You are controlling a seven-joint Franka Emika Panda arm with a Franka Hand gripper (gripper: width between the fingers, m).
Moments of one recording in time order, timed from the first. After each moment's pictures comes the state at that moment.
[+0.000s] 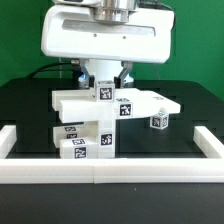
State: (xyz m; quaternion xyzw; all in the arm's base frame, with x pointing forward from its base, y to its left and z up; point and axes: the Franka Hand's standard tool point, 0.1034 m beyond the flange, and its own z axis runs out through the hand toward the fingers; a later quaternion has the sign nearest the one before) arm 0.576 -0.038 0.122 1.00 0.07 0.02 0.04
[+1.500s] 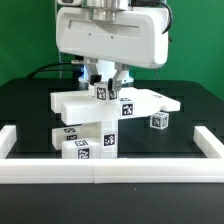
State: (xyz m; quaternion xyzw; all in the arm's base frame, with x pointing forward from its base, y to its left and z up) arm 0.576 -0.037 0.122 0.92 -0.38 0.03 0.02
